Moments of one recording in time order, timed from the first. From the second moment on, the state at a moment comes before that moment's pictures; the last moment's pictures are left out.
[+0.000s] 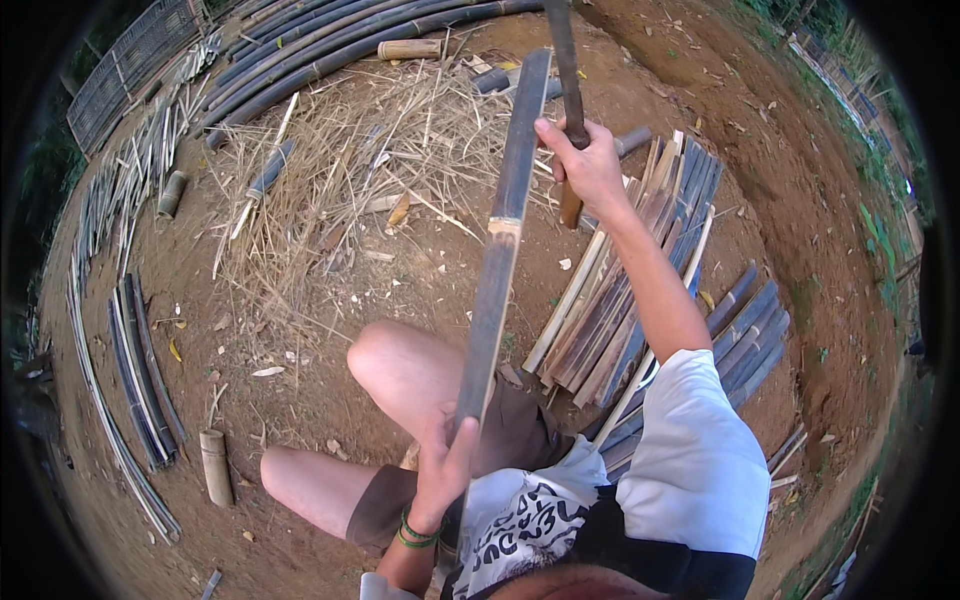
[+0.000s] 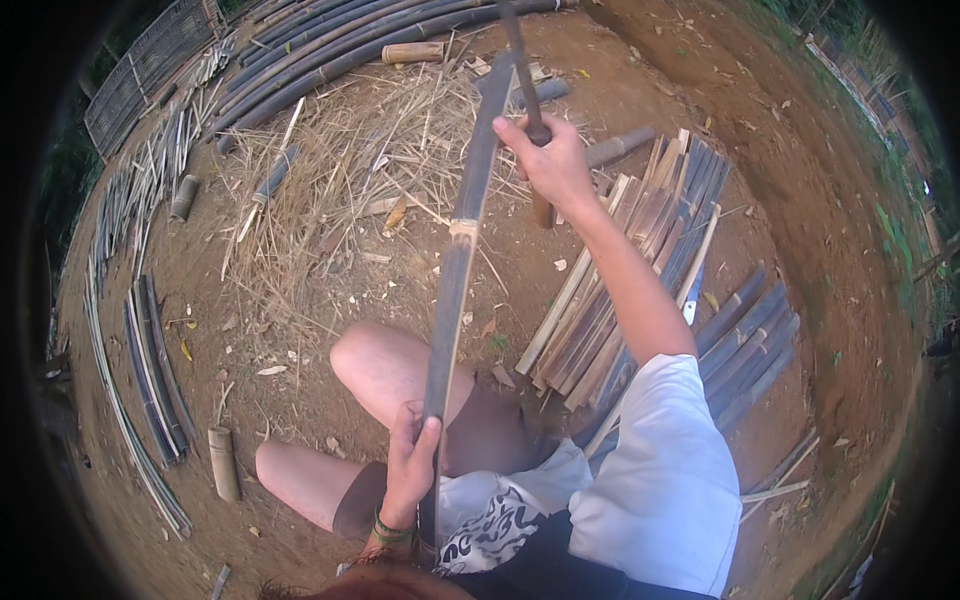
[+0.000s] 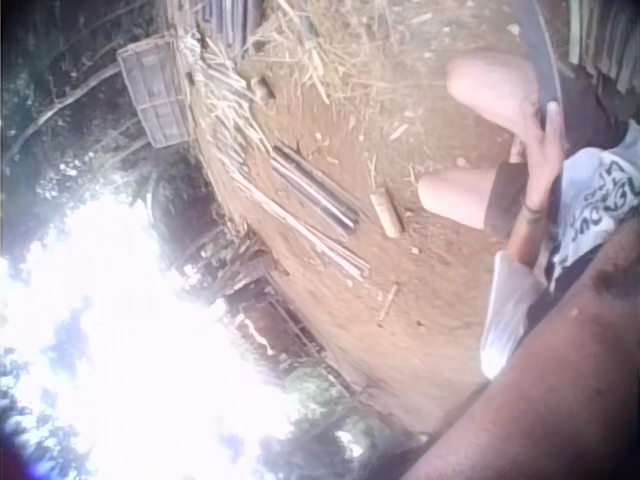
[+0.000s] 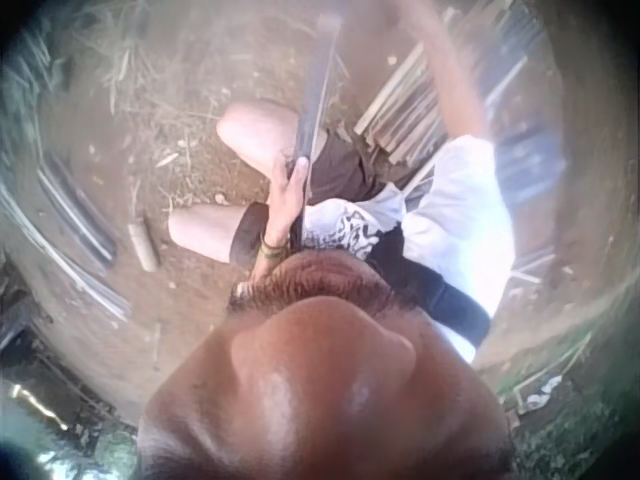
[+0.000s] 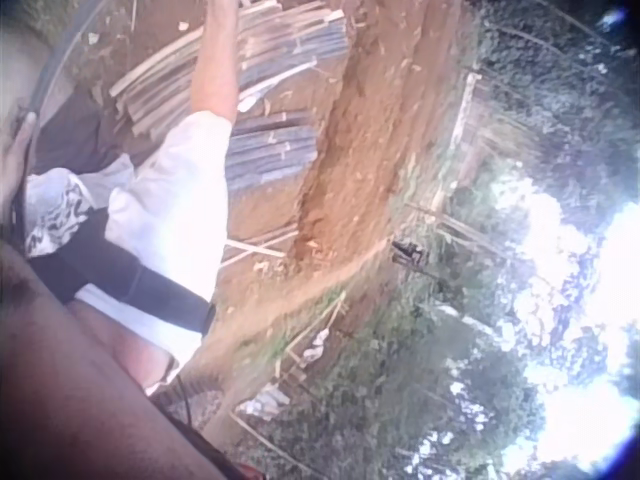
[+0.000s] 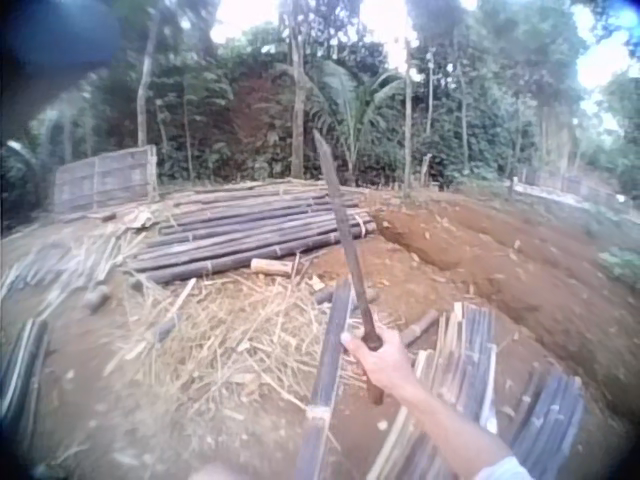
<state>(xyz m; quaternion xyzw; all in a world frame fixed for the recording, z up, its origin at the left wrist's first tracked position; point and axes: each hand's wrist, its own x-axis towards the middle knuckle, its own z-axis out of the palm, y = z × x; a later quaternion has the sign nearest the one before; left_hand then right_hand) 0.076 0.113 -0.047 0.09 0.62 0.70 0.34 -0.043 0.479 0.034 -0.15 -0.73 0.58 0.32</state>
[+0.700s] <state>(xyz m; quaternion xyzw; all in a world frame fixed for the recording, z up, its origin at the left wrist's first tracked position) 0.045 0.131 -0.064 0.13 0.65 0.62 0.42 0.027 0.472 -0.029 -0.05 -0.97 0.18 0.17</state>
